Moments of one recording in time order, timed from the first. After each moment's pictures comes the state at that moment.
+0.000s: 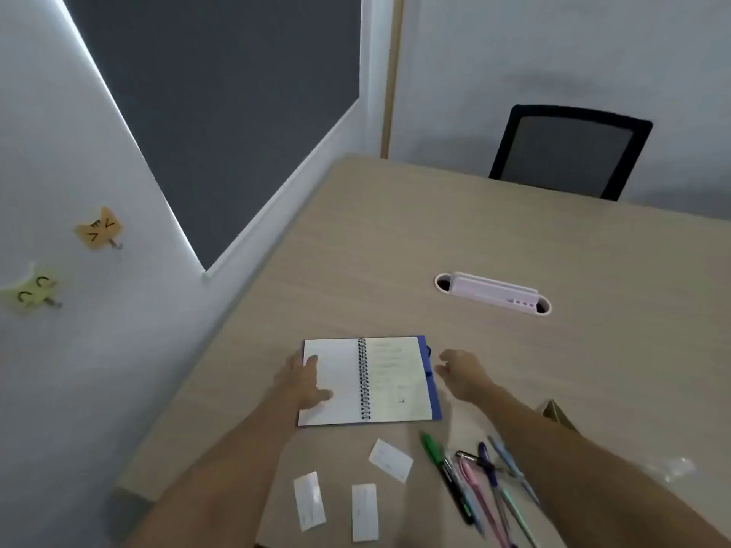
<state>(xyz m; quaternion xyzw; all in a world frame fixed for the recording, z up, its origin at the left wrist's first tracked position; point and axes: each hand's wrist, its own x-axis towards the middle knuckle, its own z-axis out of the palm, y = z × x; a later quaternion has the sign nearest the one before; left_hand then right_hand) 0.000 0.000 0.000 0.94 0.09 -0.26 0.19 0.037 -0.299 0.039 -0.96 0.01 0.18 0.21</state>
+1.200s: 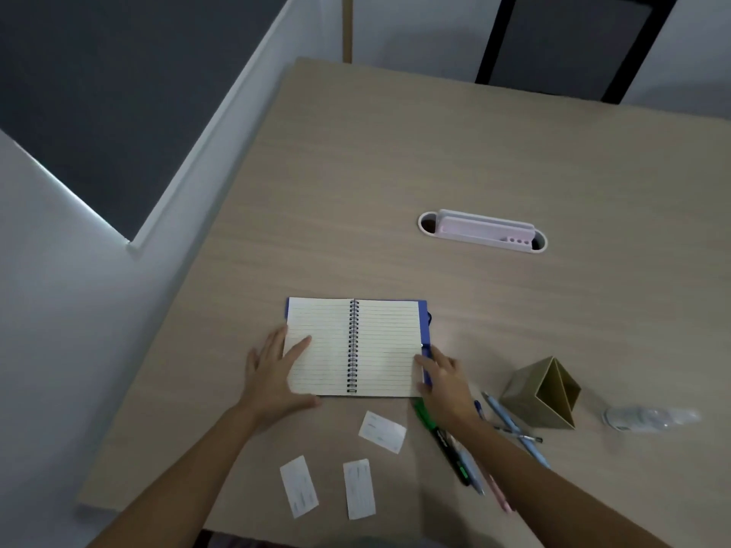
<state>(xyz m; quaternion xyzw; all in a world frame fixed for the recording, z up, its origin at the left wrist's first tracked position) -0.012 0.023 -0.054 0.95 -0.04 -0.20 0.24 -0.027 -0.286 -0.032 -0.96 0.03 0.20 0.20</state>
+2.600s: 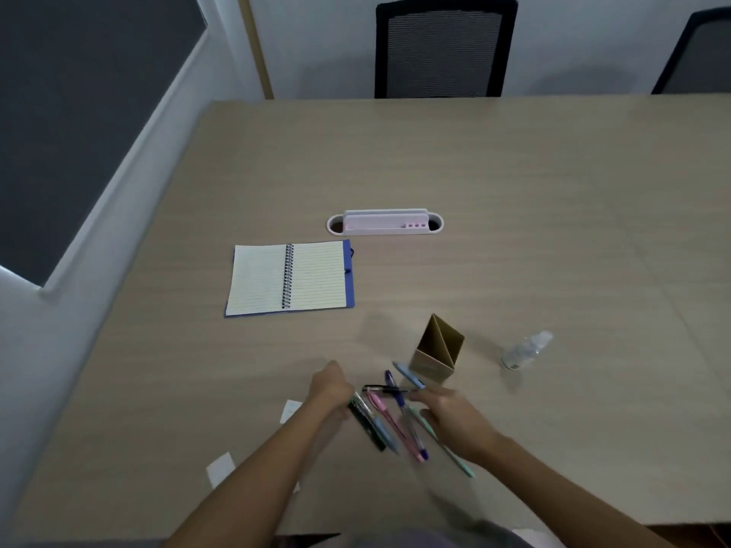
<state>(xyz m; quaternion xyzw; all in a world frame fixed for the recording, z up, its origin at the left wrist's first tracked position) -0.046 -0.223 -0.020 0.89 0.12 -0.33 0.29 -0.139 -0.423 0.030 -0.95 -0.06 0.20 0.22</state>
